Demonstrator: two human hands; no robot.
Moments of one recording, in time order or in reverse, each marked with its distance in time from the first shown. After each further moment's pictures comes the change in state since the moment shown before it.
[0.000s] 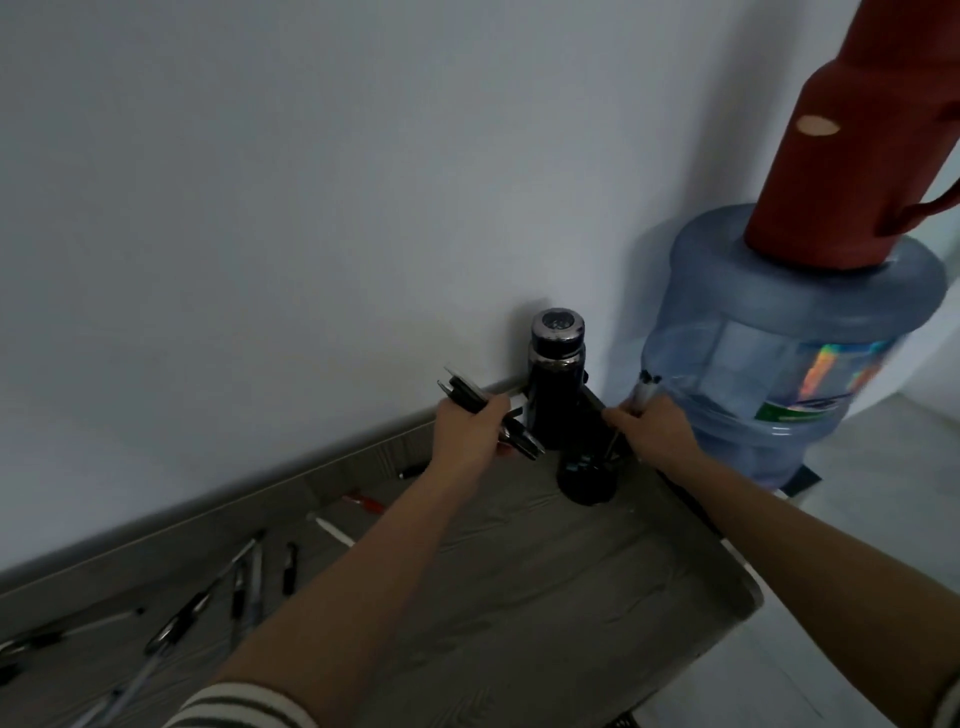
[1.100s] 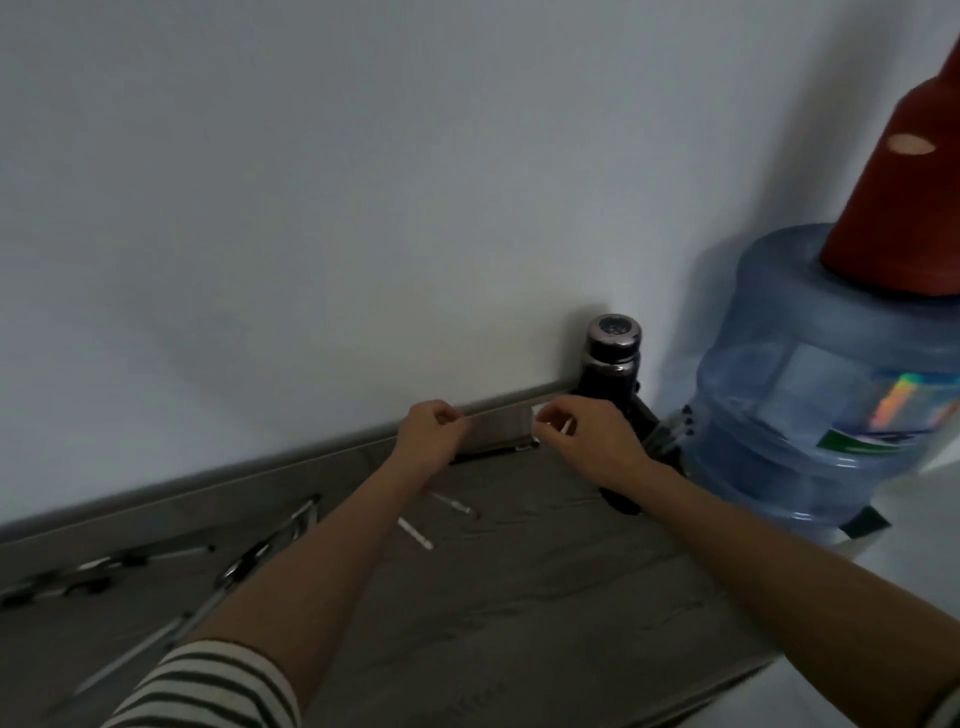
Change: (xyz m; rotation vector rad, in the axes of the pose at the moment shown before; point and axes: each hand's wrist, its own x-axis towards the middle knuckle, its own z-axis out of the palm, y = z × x) left_hand 0.020 -0.016 -0.094 0.552 0.052 0.056; right_hand -0.047 -0.089 0.051 -0.109 -0.177 -0.549
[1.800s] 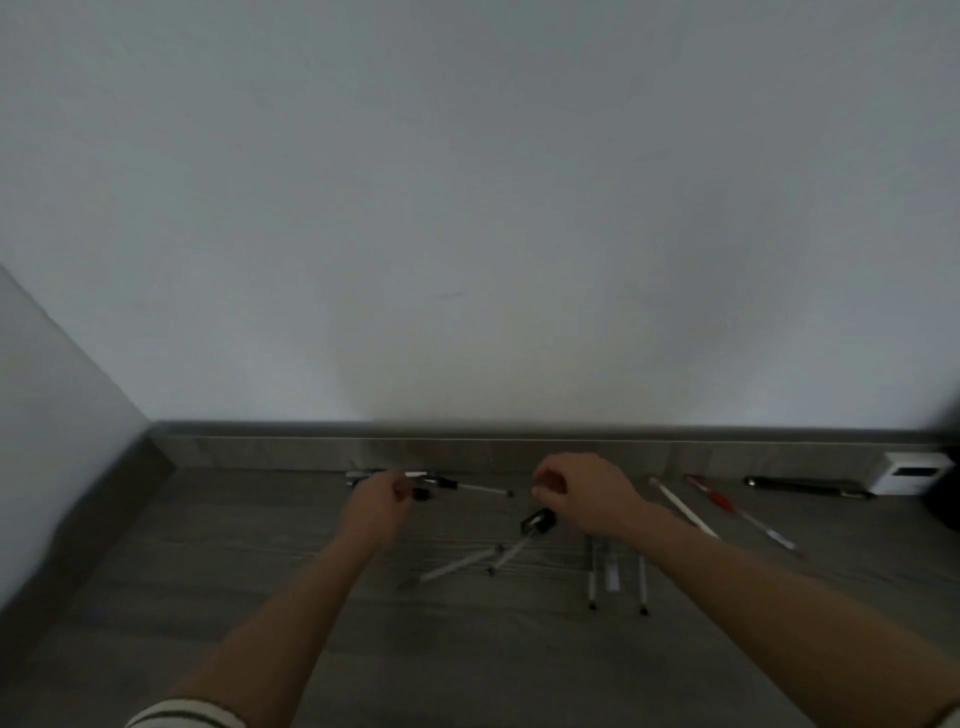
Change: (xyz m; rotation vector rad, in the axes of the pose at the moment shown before) left_hand -0.106 -0.285 -0.334 0.505 0.219 -0.294; right_hand 0.014 -0.255 0.277 -0.186 -0.490 -0.341
